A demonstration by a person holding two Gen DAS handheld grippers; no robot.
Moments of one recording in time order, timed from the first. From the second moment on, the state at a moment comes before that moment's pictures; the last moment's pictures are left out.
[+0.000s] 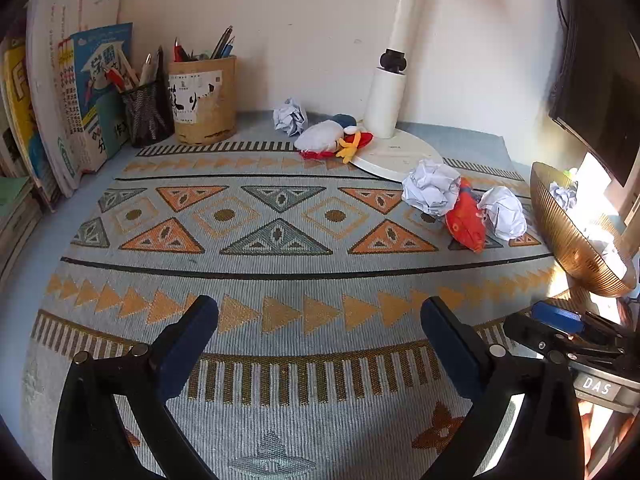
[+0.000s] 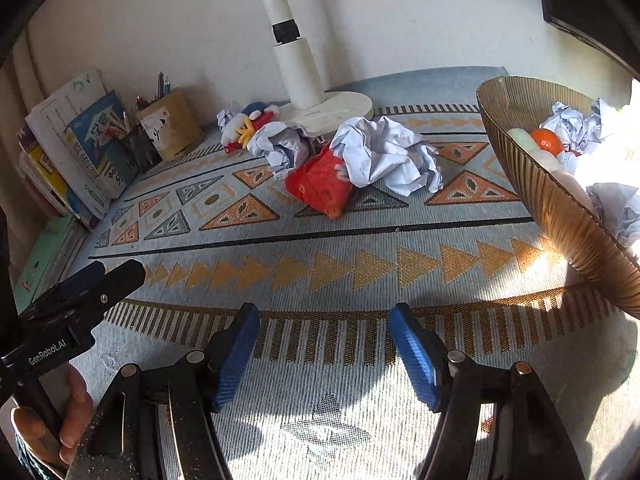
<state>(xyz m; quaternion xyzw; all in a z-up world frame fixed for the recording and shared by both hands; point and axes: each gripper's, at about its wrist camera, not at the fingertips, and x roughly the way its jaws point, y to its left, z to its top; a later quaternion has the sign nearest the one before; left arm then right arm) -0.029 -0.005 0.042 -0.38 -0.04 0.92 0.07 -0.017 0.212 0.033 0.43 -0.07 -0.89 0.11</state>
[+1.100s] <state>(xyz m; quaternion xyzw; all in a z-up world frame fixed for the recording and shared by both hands) -0.337 -0.010 0.031 -0.44 -0.07 0.89 0.11 -0.266 0.075 0.048 0.45 -0.06 -0.88 0.14</state>
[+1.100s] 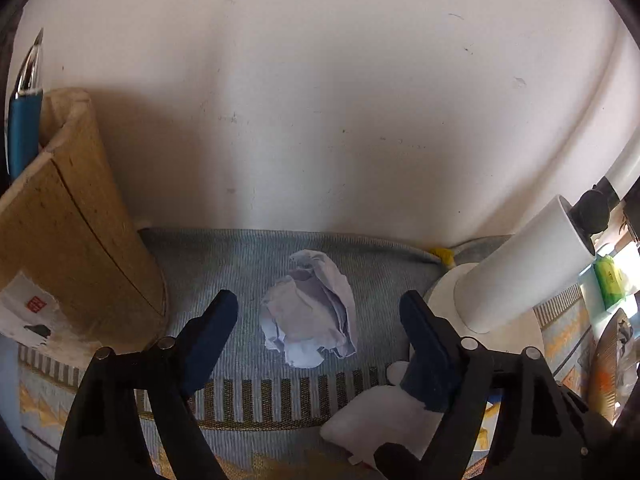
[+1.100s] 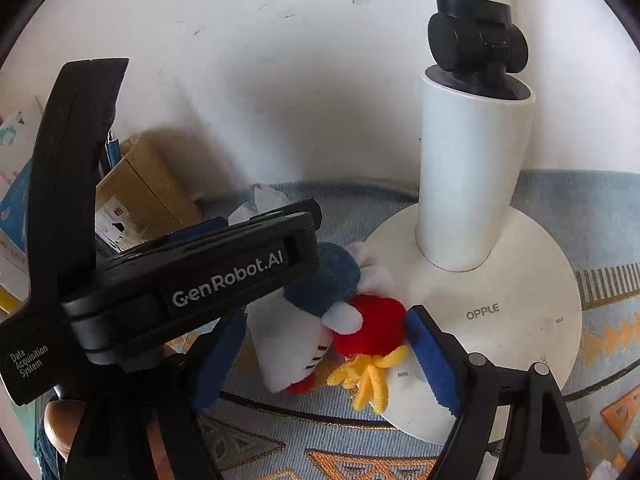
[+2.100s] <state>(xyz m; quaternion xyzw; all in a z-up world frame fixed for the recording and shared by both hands) -0.085 -0.093 0.070 -0.39 -0.07 0.91 0.09 -0.151 0.096 0.076 0.47 -0.10 -0.85 0.21</state>
